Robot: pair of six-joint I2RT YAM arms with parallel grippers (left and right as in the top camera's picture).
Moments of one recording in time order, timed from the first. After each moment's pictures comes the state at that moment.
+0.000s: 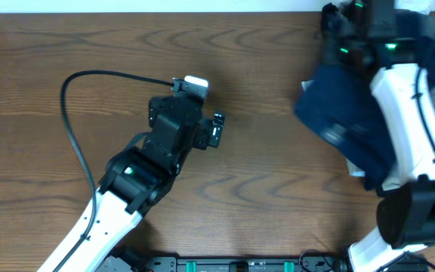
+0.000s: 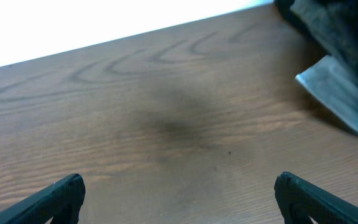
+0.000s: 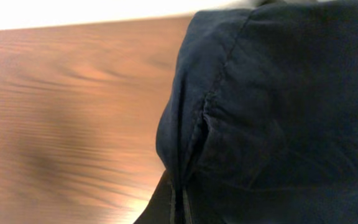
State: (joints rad) left arm -0.61 1.14 1.07 -0.55 -0.29 -0.17; right arm 0.12 1.79 1.70 -0.72 -0.11 0.18
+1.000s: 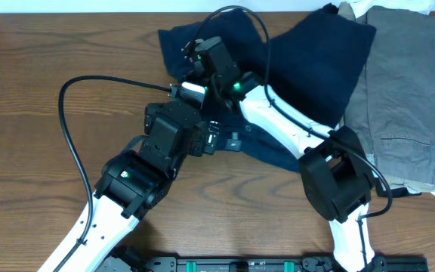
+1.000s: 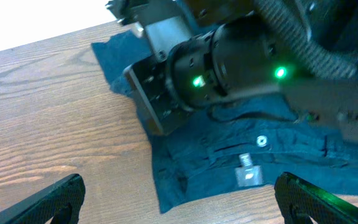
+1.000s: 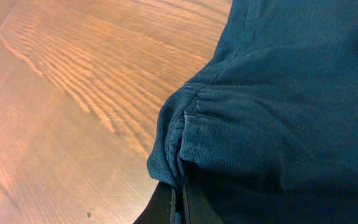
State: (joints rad) left arm -0.61 1.12 1.07 -0.64 -0.29 -0.17; right arm 0.66 2.15 1.70 -0.28 -0.25 0.36
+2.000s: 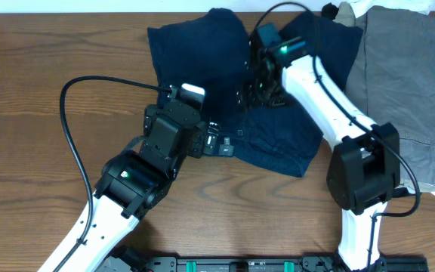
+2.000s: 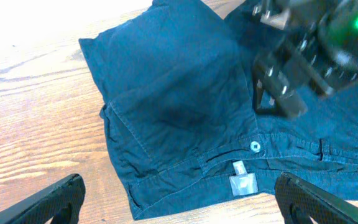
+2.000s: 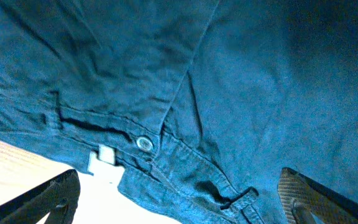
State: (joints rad) left arm -0.61 1.12 1.07 -0.66 -0.29 -0.17; right arm 0.44 2.11 1.81 -1.11 -0.14 0.25
